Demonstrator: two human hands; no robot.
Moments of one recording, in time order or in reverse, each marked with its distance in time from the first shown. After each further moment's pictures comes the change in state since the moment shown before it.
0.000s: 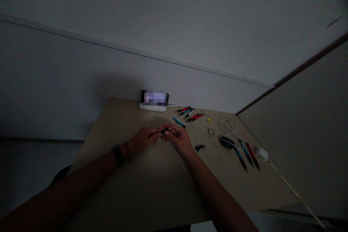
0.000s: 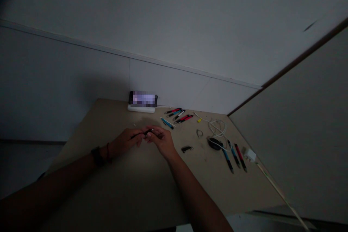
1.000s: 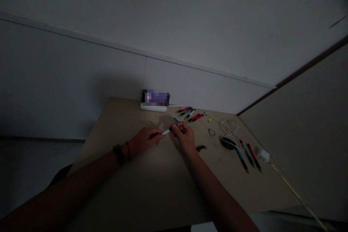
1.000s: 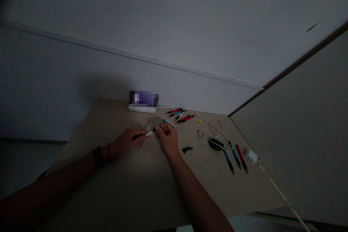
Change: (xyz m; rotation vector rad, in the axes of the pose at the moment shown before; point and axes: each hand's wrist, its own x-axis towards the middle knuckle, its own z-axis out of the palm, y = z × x) left_hand 0.003 0.001 0.002 0.024 0.004 -0.068; right_hand 0.005 -0.001 -0.004 0.002 0.309 -0.042
